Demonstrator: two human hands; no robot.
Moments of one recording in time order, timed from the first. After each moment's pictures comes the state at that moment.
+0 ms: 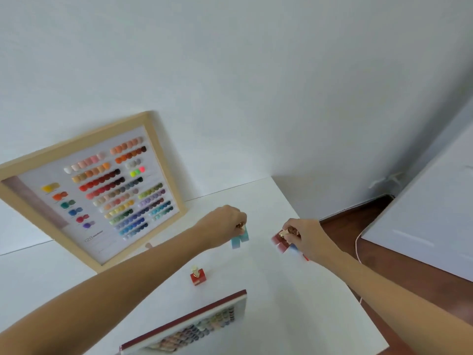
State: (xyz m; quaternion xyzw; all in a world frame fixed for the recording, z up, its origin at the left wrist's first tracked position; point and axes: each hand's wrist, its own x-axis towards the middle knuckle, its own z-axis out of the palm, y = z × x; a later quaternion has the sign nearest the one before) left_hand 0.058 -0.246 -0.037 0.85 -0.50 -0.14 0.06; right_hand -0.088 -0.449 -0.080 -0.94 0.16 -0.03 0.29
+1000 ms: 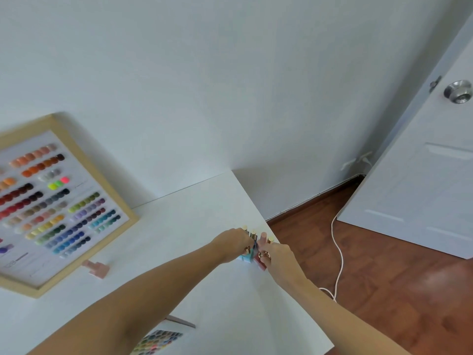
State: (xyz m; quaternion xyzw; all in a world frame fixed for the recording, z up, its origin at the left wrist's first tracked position) left_hand -0.002 -0.399 -0.140 0.79 -0.57 -0.22 -0.06; right_hand -0.142 -0.494 -0.151 -0.93 0.22 0.05 0.28
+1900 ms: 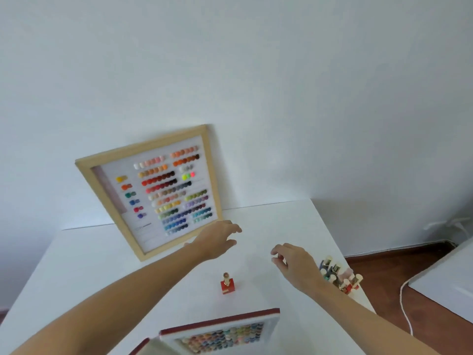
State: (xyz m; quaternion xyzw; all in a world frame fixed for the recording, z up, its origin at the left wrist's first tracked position) left_hand 0.095 -0.167 -0.079 0.92 -0.36 -0.12 0.13; right_hand -0.039 -0.378 -0.110 -0.96 0.04 -0.03 0.26
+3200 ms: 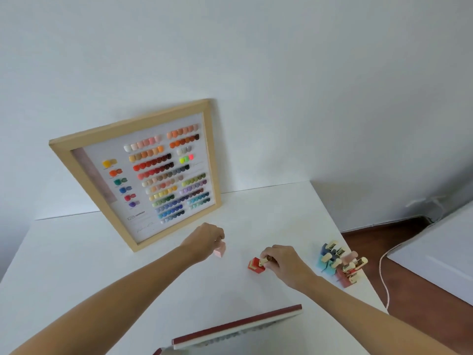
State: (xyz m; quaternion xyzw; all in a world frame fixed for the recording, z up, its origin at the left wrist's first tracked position) left_hand 0.119 -0.117 -0.149 0.93 -0.33 -0.15 0.11; right_hand -0.023 -0.338 -0.149 -0.95 0.02 0.08 0.29
